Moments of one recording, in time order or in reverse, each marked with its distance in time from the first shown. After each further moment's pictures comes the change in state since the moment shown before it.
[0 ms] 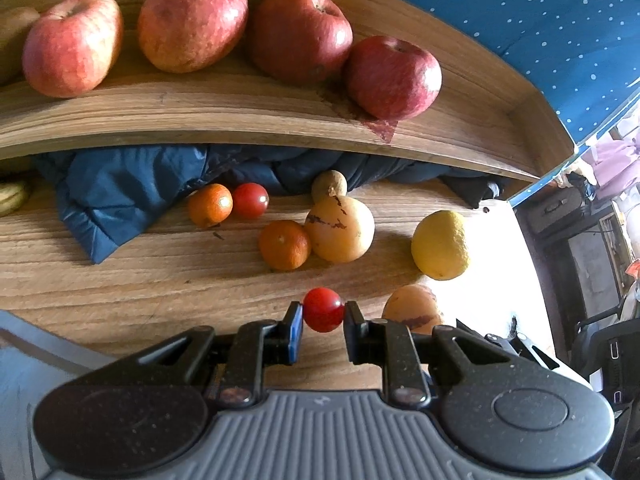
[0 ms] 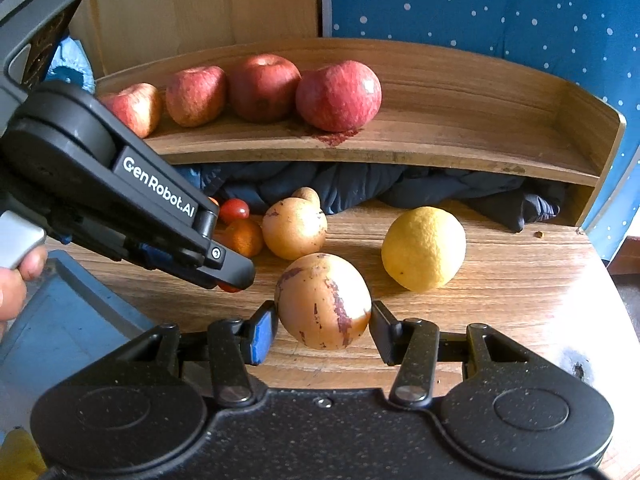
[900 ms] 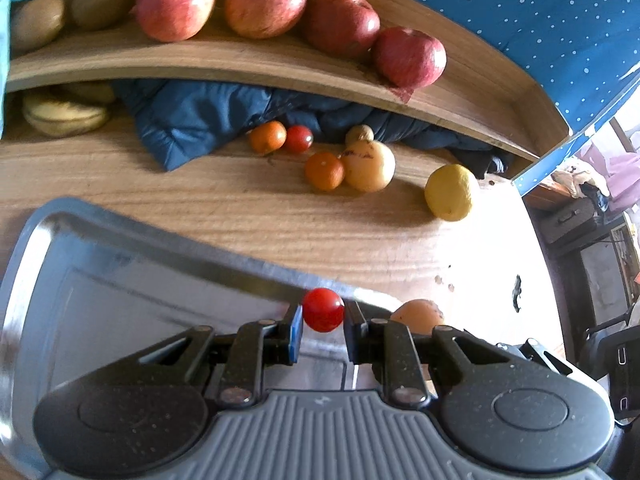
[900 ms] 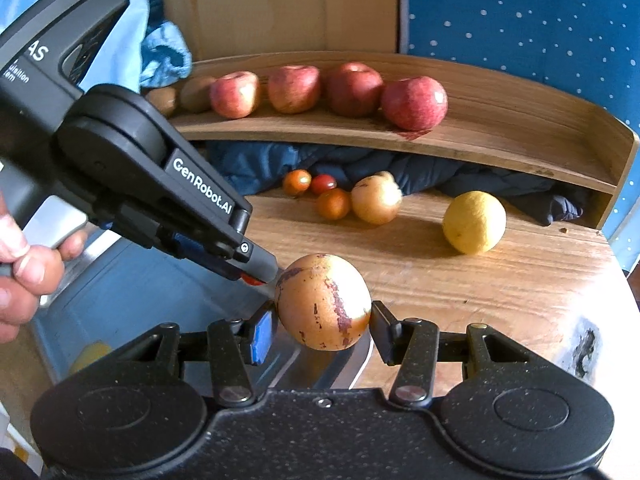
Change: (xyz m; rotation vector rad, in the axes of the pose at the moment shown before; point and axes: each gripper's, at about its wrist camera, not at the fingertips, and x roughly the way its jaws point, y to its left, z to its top) left arm -0.049 0.010 -0.070 -0.057 -0.031 0.056; right arm -0.062 0.035 -0.041 -0.110 -0.011 0.134
